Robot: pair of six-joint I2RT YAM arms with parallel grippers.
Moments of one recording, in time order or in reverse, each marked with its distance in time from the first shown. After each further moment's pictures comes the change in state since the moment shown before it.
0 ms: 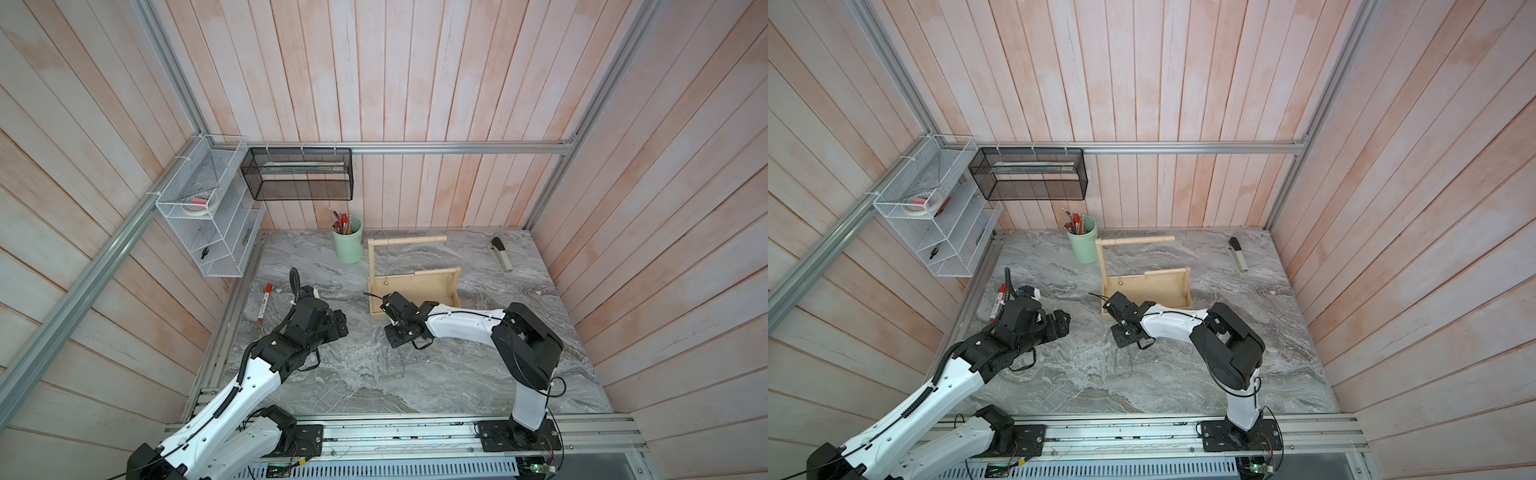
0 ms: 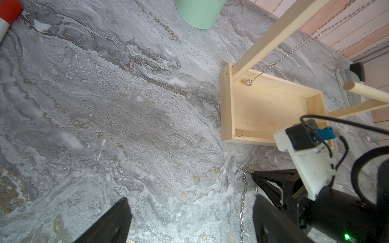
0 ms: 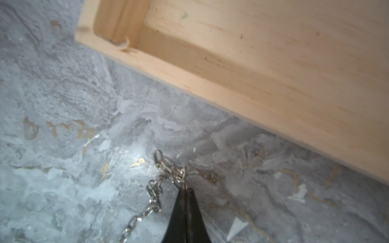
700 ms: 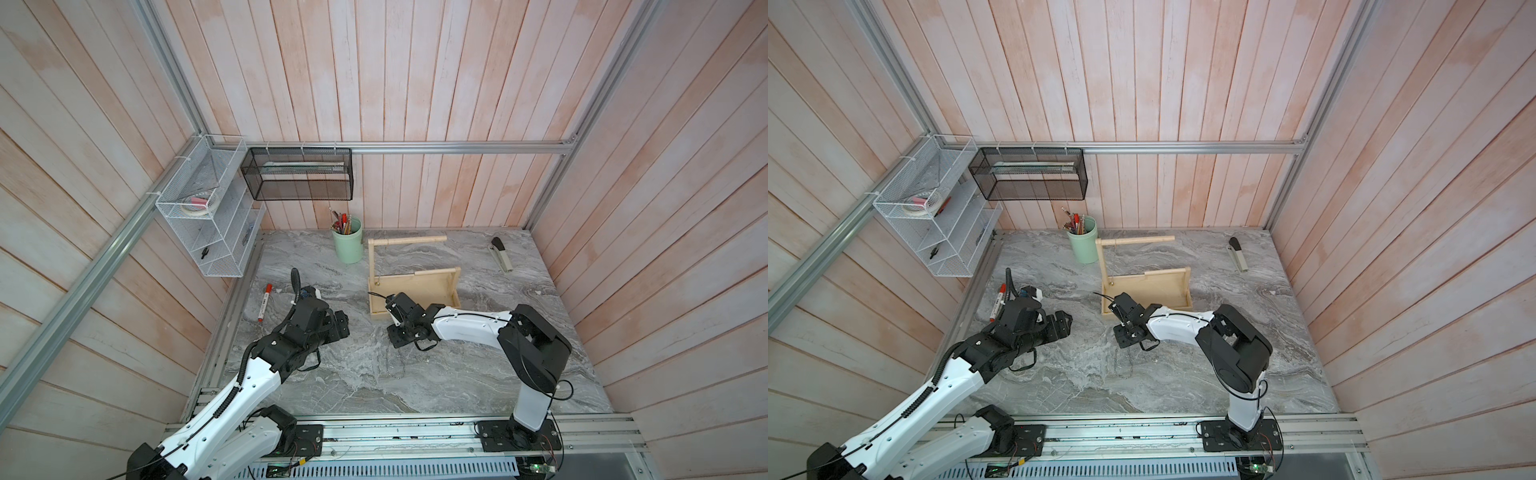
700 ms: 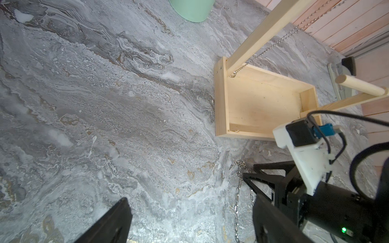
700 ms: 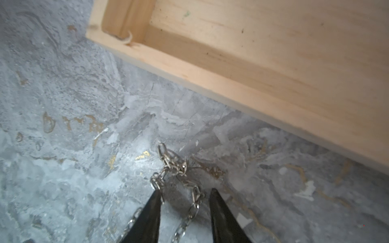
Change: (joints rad) left arm -0.002 0.000 0.000 0.001 0.044 0.000; right arm -0.021 -0.047 -0.086 0.113 -0.064 0.016
